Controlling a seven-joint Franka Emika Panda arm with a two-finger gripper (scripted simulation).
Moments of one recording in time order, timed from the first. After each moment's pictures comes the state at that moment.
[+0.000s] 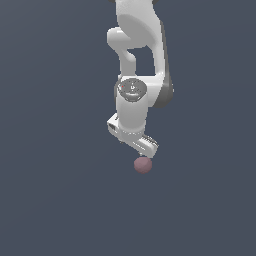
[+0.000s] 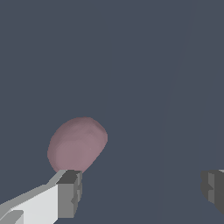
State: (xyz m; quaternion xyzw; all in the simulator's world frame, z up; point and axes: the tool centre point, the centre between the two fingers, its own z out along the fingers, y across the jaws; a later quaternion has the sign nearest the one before) arm 0.030 0.013 0.136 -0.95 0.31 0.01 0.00
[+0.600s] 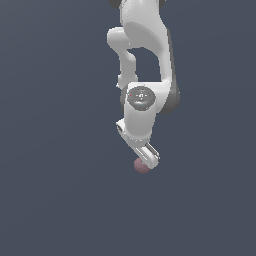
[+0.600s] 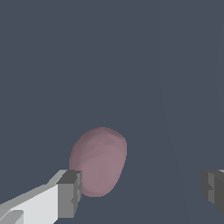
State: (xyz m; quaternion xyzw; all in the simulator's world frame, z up) arm 0.048 0.033 0.124 -0.89 0.45 0.01 0.00
